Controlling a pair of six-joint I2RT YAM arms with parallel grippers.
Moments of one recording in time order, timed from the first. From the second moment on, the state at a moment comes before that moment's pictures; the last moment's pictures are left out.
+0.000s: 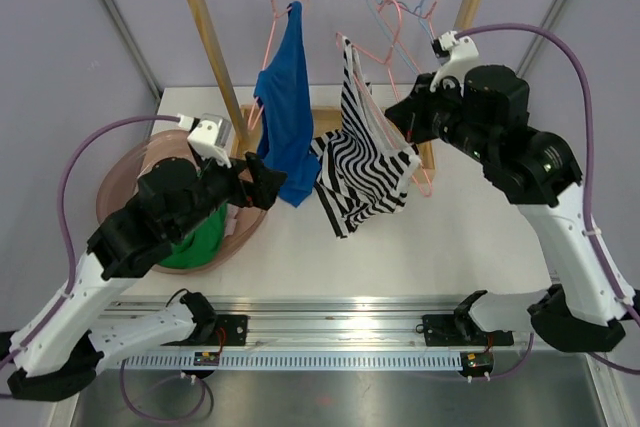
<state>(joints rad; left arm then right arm) -0.79 0.81 1.26 -0.70 -0.23 -0.37 0.65 1.33 1.95 -0.87 0.09 0.29</state>
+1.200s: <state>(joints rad) -1.02 1.23 1.47 -0.43 -0.41 -0.22 0.65 0.86 1.65 -1.04 -0.34 0.40</state>
